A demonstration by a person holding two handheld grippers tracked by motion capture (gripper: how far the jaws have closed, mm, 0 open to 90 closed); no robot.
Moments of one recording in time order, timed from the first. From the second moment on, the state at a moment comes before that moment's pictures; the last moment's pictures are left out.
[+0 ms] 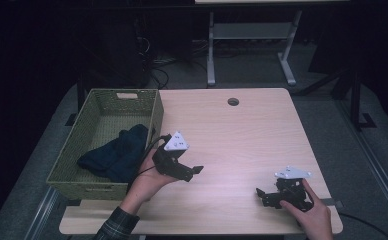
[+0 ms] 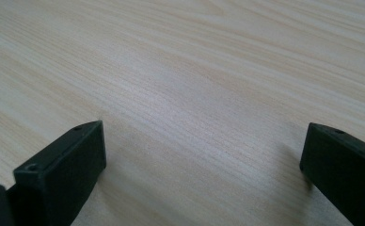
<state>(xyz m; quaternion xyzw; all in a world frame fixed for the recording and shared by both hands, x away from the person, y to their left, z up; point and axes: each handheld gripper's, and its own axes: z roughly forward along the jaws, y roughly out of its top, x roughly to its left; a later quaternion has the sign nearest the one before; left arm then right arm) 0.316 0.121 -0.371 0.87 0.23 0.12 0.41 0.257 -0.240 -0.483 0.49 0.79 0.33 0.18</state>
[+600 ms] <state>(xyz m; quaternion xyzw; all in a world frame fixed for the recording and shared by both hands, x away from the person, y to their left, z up) 0.326 0.140 -0.345 0.86 0.24 0.13 0.42 0.257 -0.240 -0.483 0.49 0.79 0.33 0.18</state>
